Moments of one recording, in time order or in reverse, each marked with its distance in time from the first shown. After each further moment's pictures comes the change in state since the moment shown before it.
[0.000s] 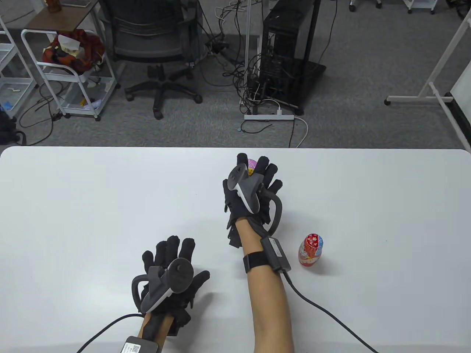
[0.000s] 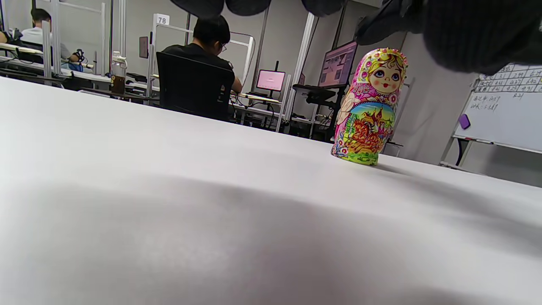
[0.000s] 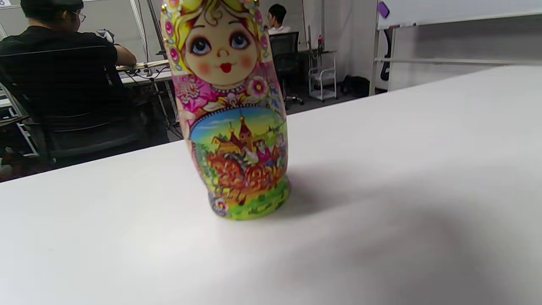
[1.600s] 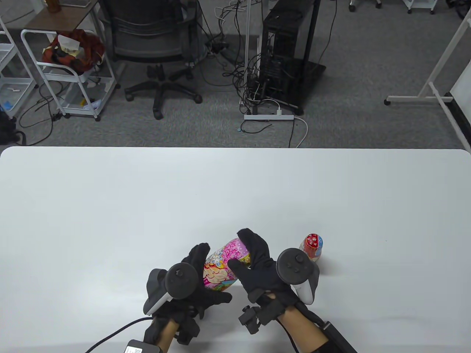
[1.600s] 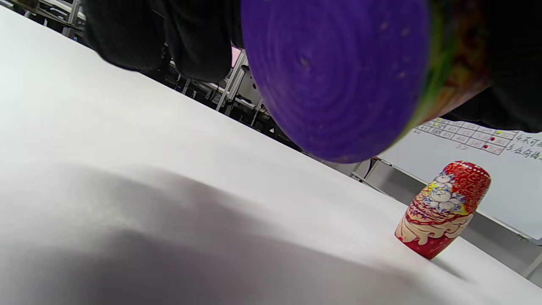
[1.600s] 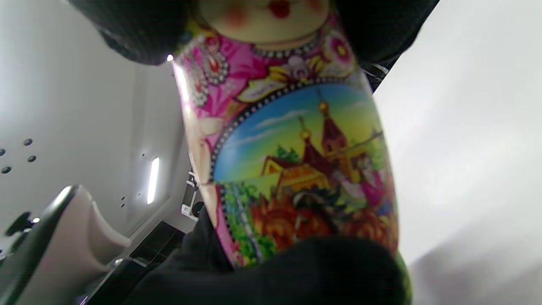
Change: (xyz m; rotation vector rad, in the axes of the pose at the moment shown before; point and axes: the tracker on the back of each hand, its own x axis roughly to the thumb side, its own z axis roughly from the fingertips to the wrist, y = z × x) left_hand 0.024 -0.001 0.013 -0.056 -0.227 0.268; right_hand -0.135 0.022 0.147 0.235 -0.695 -0.972
